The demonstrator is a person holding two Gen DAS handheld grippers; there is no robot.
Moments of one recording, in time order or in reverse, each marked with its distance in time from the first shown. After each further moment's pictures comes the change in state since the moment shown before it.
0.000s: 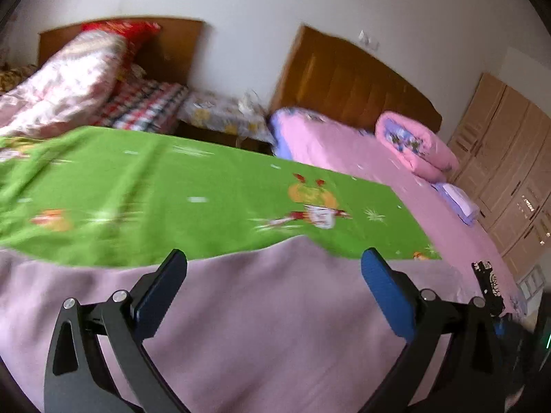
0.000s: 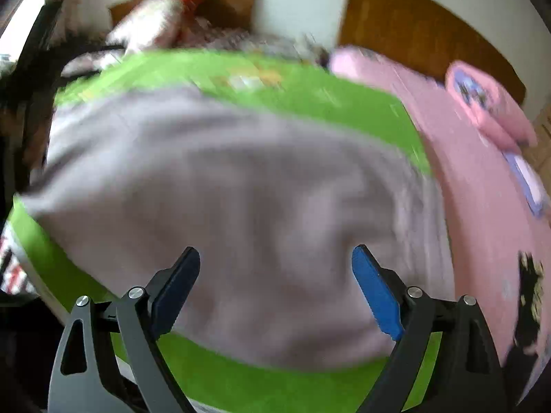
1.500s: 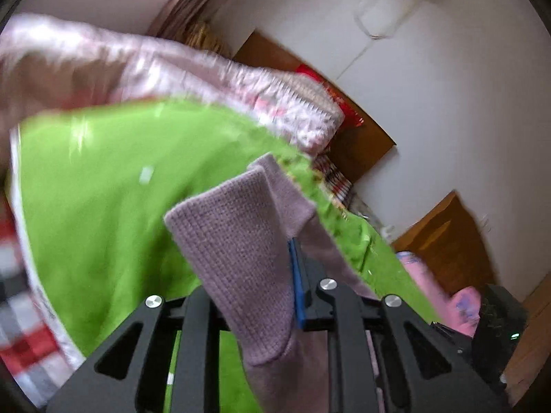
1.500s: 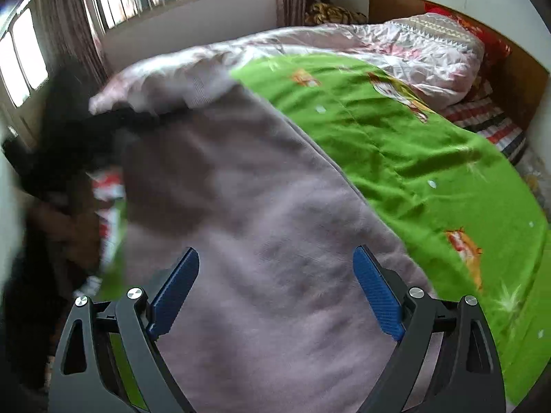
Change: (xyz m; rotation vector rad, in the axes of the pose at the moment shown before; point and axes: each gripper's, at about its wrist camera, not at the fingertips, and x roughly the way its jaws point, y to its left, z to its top) left arm -0.210 0.374 -0.080 -0.573 -0.375 0.344; right arm 0.165 0.464 0.173 -0.668 0.100 0.559
